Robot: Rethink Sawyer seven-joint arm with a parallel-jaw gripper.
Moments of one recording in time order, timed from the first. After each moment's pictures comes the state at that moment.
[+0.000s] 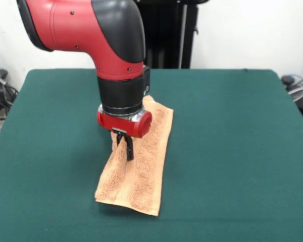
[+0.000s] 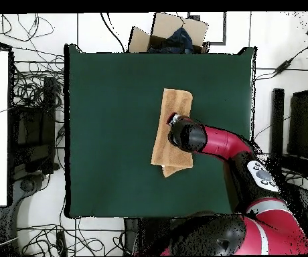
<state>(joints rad) -0.56 -0.43 0.22 1.59 -0.26 0.27 2.02</state>
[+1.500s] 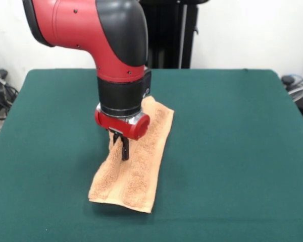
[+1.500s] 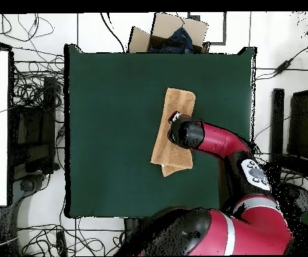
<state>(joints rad) -0.46 -0.41 0.10 1.55 -0.13 0.29 2.02</state>
